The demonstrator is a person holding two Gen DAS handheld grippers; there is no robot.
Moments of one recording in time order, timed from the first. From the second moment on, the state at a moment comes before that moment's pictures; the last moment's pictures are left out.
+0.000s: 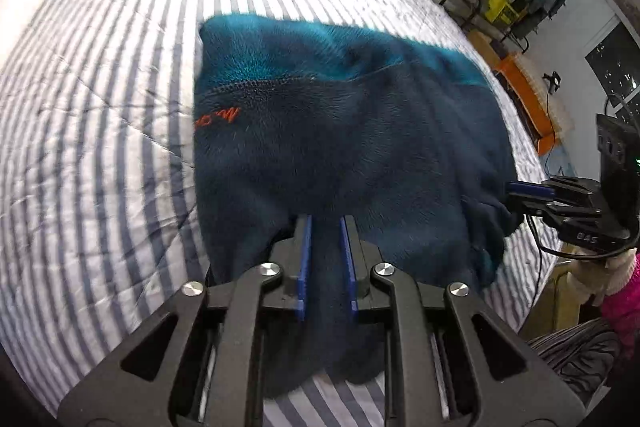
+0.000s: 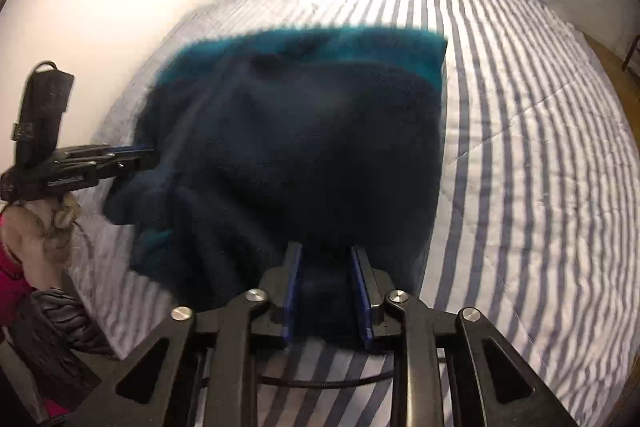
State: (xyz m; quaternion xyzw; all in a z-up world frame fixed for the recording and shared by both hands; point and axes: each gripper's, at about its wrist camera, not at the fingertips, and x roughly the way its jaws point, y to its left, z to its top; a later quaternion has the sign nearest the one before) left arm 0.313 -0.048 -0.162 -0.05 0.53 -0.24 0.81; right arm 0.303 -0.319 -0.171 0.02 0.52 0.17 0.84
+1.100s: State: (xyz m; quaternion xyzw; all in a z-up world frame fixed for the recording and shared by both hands) left arm 0.242 0.025 -0.051 -0.13 0.44 -0.24 0.86; right arm 0.204 -0.335 -0.049 -0.06 0.38 0.08 0.92
